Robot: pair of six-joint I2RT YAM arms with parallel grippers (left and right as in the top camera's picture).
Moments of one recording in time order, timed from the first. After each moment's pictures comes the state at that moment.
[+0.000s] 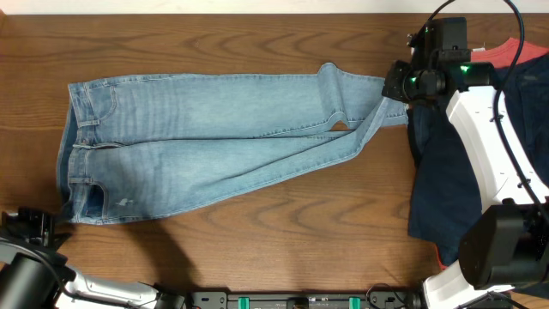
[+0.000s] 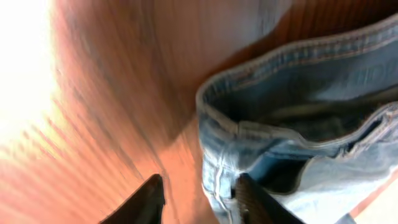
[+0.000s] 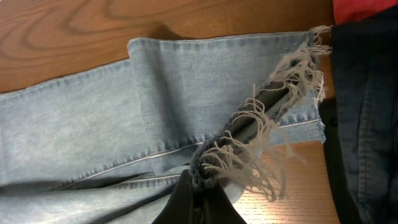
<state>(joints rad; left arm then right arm) 1.19 1.94 1.23 -1.01 0.46 -0.14 0.06 1.75 1.52 -0.80 -0.20 0.36</state>
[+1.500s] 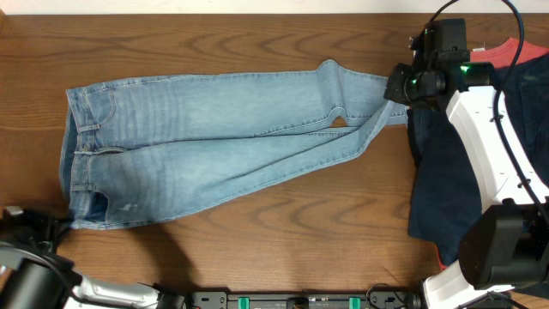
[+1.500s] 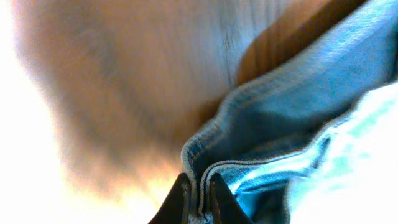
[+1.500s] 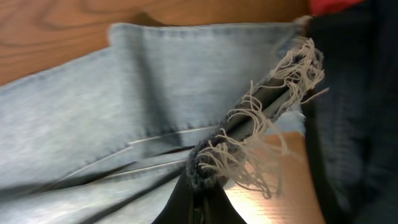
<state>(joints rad) 1.22 1.84 1.11 -0.88 0.53 -0.08 0.06 1.75 1.52 -0.85 -0.12 0.35</state>
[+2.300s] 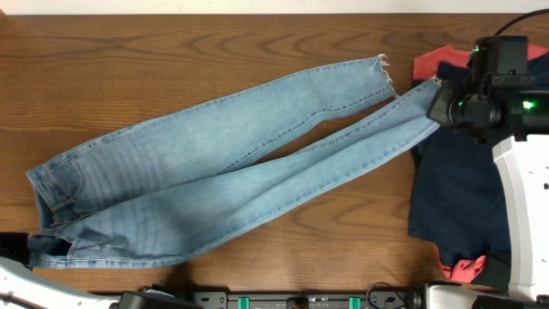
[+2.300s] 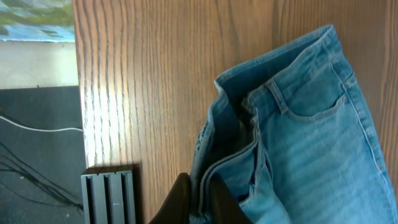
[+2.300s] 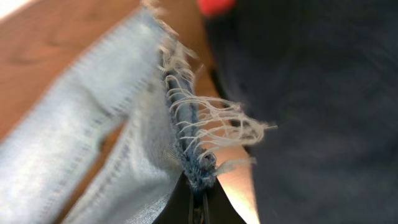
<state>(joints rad) 1.26 1.19 1.11 -1.08 0.08 -0.33 -0.03 1.45 1.52 -1.08 0.00 0.43</state>
